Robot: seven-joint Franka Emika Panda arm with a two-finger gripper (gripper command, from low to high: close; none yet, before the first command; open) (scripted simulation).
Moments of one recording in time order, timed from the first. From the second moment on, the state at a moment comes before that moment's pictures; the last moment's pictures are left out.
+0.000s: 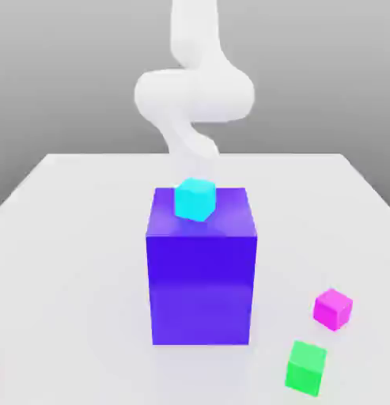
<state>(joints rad) -0.02 -0.71 0.08 -2.33 -0.06 2.34 0.84</state>
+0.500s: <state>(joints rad) -0.05 -0.14 0.40 -2.54 -0.38 2.58 1.06</state>
